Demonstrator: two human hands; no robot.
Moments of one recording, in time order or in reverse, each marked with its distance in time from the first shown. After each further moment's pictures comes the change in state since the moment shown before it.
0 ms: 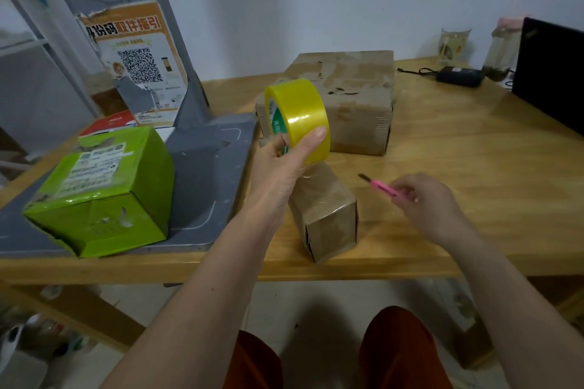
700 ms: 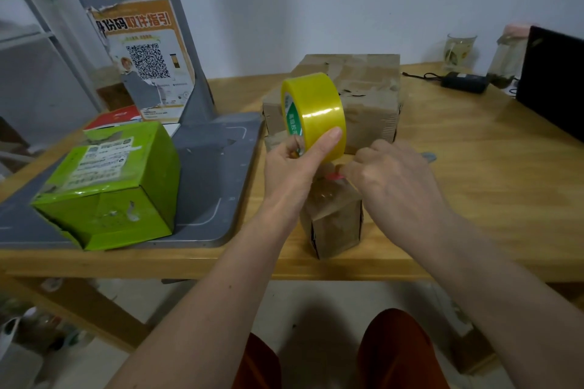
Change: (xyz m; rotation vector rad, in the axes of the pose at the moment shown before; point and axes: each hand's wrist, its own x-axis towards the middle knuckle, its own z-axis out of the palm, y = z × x) left_hand -0.004 -0.005 0.007 -0.039 0.064 0.074; right_hand -0.024 -0.095 -0.015 -0.595 0.326 -0.764
